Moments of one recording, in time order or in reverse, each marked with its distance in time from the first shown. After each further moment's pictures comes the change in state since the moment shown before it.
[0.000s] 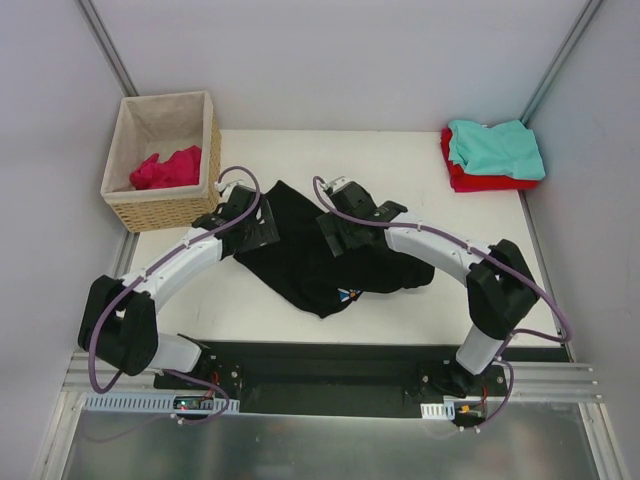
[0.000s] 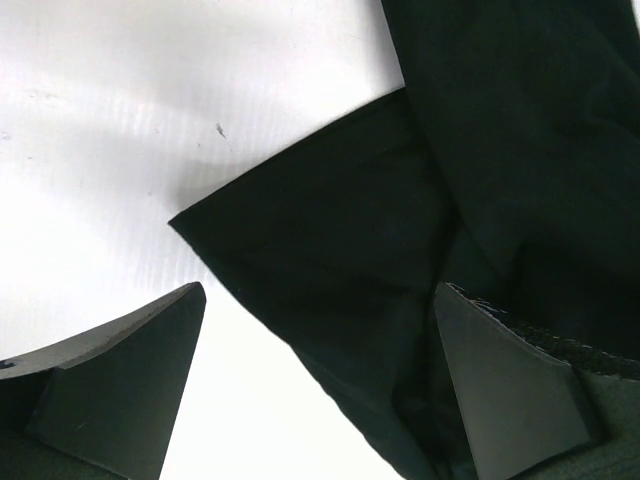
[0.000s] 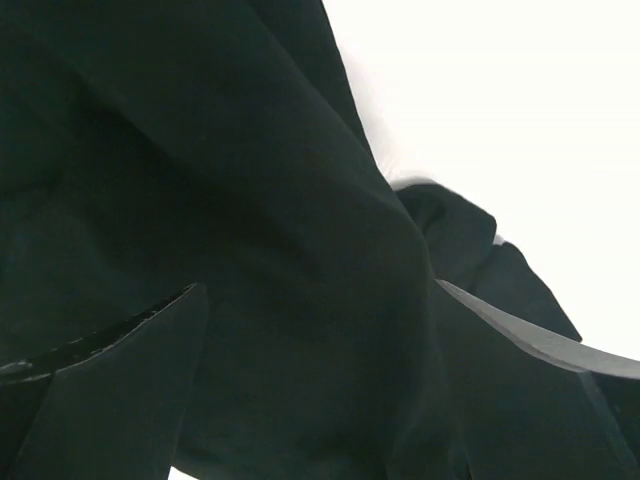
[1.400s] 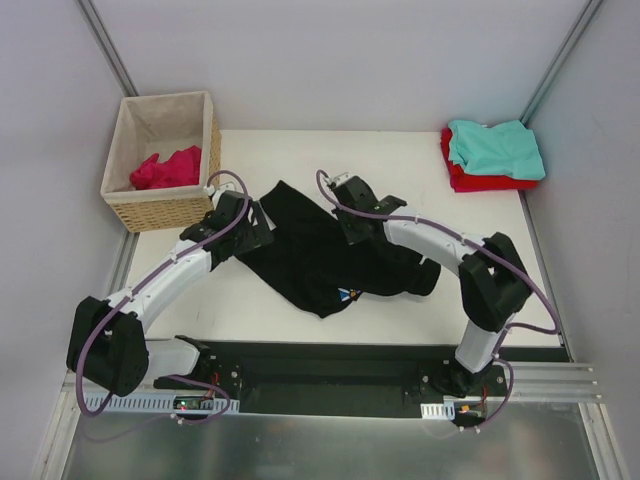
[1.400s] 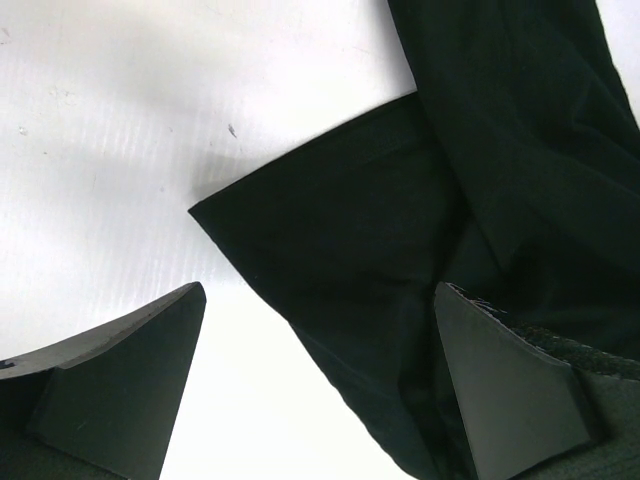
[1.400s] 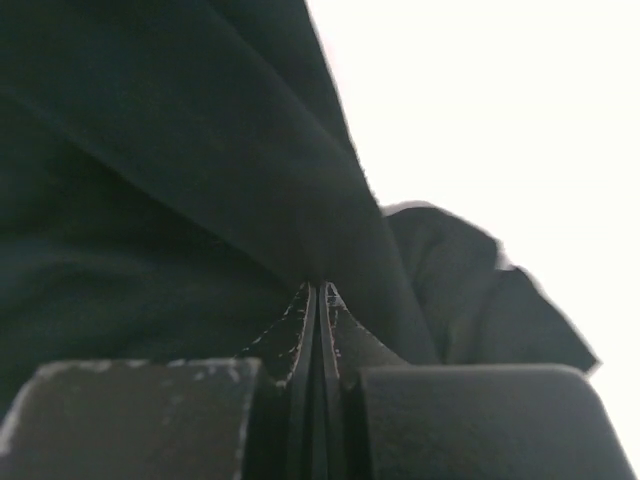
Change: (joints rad) left arm 0.028 -0.090 -0.079 0.051 0.022 -0.009; right arm -0.051 0.074 0.000 0.055 -0.041 0.010
